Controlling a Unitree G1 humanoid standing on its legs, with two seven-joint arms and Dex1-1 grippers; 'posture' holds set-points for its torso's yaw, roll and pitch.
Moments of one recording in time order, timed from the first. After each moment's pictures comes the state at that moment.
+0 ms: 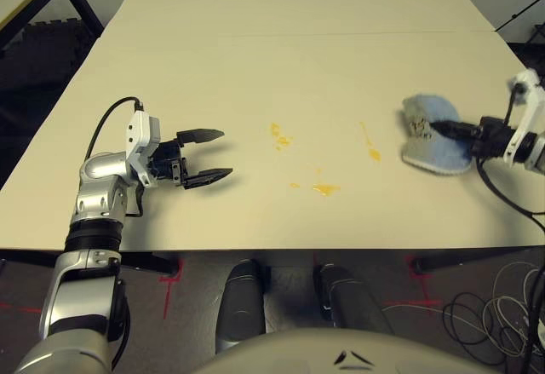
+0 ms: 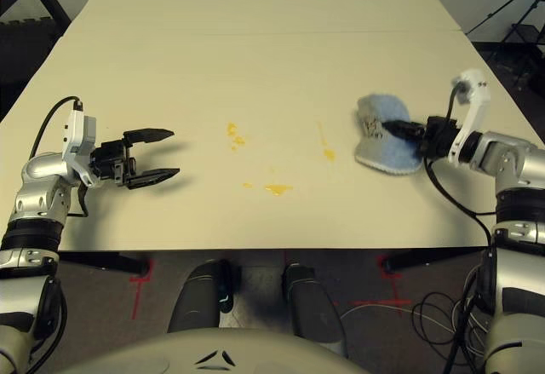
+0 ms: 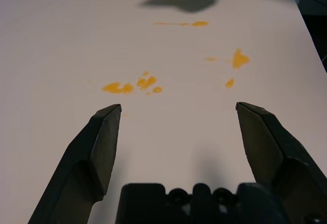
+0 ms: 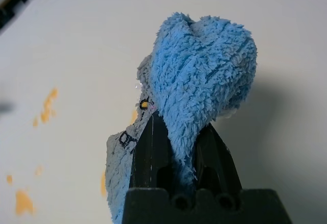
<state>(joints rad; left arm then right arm) -0.41 0.64 0.12 0.48 -0.41 -0.13 -1.49 -0.70 -0.76 -0.30 0.68 0.46 0.70 1.02</state>
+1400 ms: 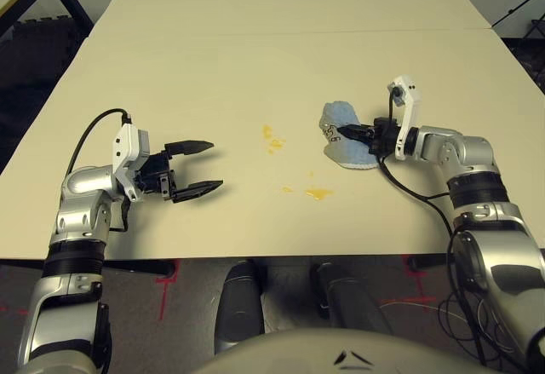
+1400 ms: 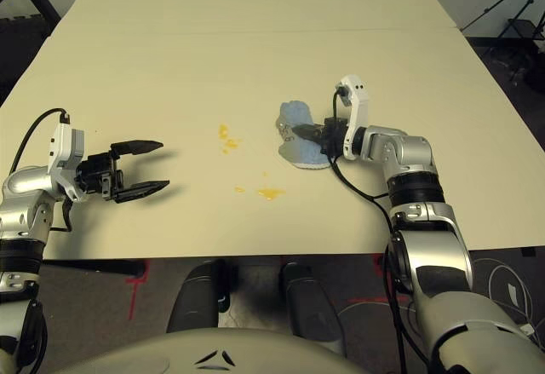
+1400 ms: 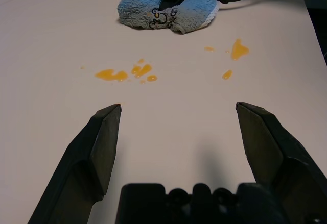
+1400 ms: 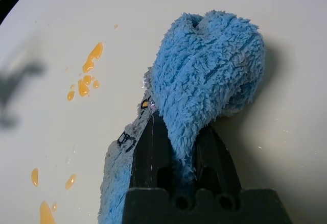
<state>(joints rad) -0.30 0.69 0.15 0.35 -0.43 -0.08 -1.45 -0.72 -0.37 -0.08 0.58 0.33 0.76 0.93</state>
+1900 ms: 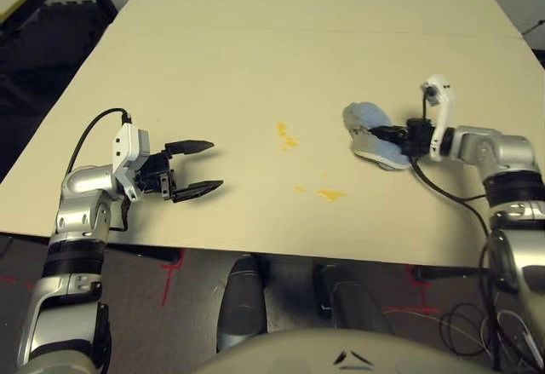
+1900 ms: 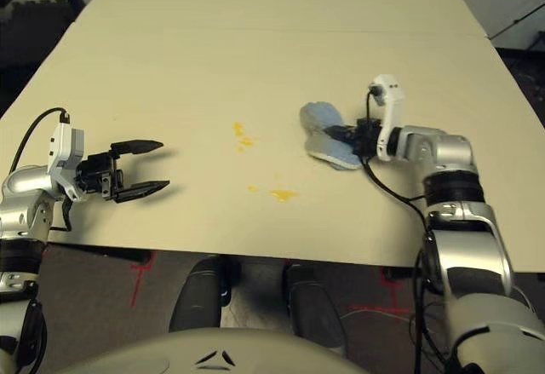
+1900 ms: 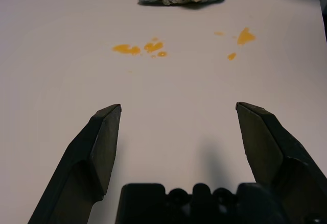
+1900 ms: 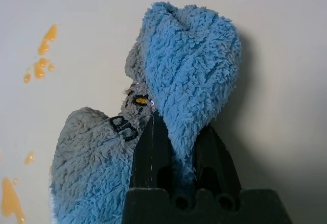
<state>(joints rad) -0.30 0.69 0.15 0.36 -0.43 -0.08 -1.45 -0.71 -0.64 -0.09 0.71 0.33 0.72 1.00</state>
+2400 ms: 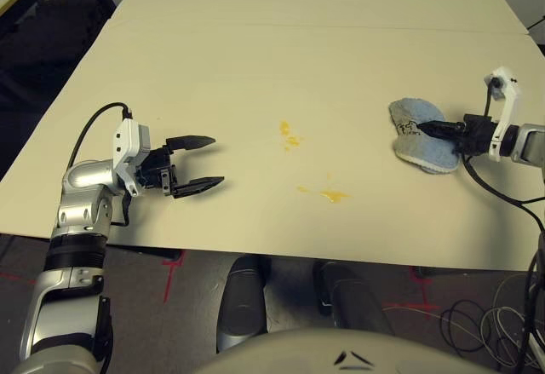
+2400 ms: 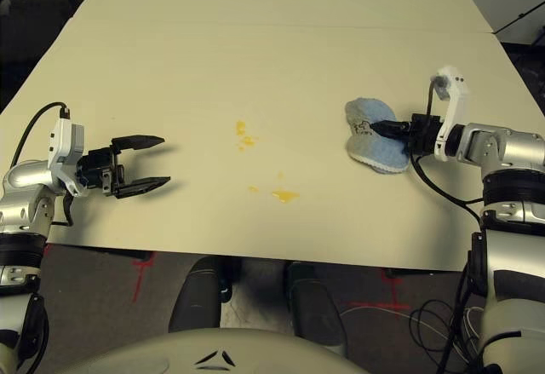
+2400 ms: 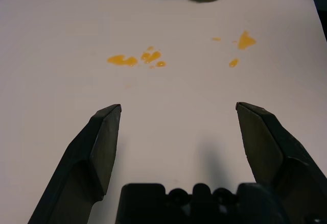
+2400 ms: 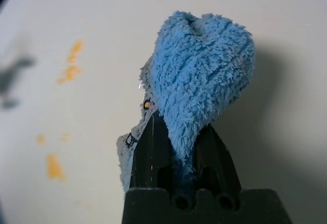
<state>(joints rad) -0.34 0.69 0.13 0.37 -0.43 -0.10 -1.48 -0.65 -0.78 -0.14 0.51 0.48 0.91 1.15</state>
